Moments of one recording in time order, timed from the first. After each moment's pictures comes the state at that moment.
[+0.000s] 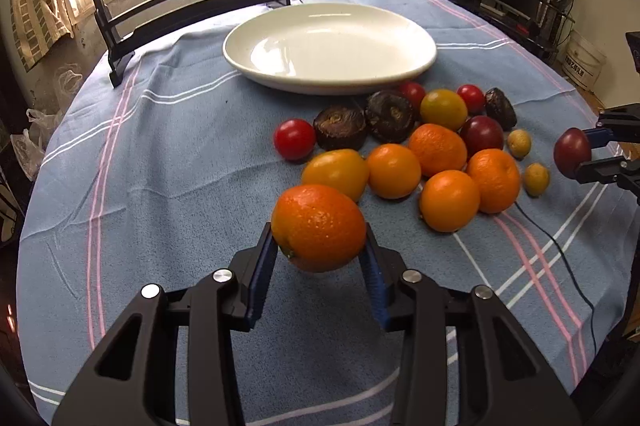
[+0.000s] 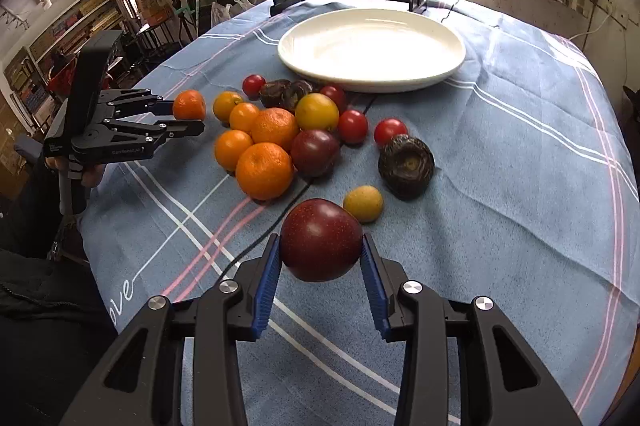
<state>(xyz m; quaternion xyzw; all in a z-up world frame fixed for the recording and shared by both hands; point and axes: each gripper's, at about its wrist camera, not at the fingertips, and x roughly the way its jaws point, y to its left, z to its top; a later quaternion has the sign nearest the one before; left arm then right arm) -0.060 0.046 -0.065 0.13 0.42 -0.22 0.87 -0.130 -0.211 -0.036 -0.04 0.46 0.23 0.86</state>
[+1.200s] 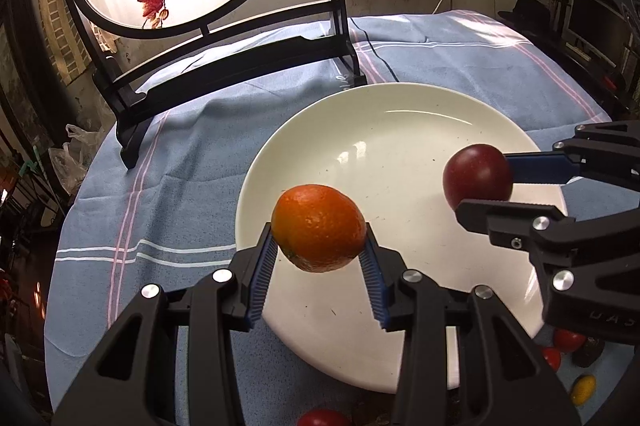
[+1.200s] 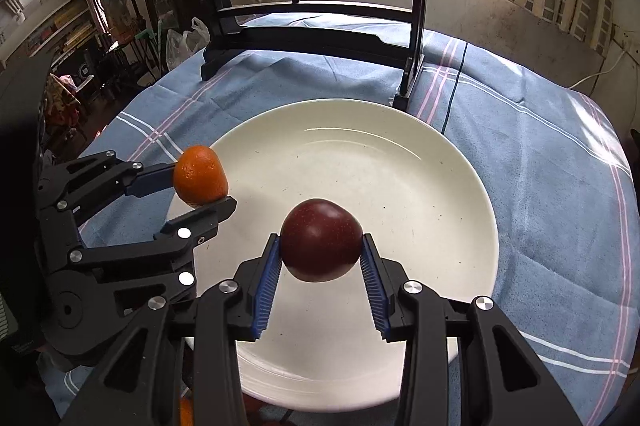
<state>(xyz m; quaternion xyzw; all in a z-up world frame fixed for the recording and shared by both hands) 0.122 -0.038 -0.045 0.13 0.41 -0.09 0.90 0.115 -0.156 -0.028 -0.04 0.44 0.19 0.87</state>
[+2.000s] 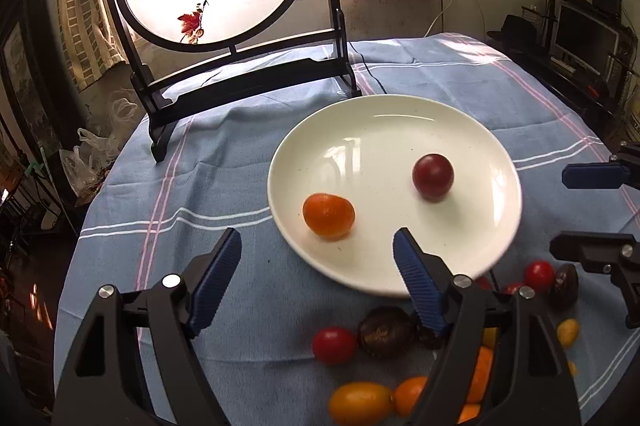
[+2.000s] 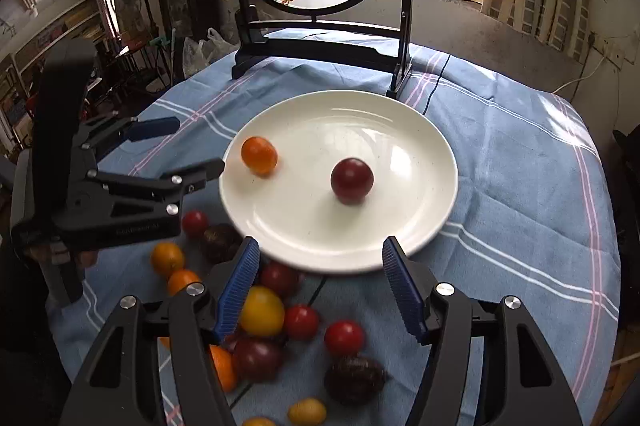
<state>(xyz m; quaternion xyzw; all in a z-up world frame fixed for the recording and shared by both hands) 0.037 -0.008 -0.014 0.12 0.36 -0.10 0.92 -0.008 -0.186 0.001 -0.06 0.41 0.20 0.89</state>
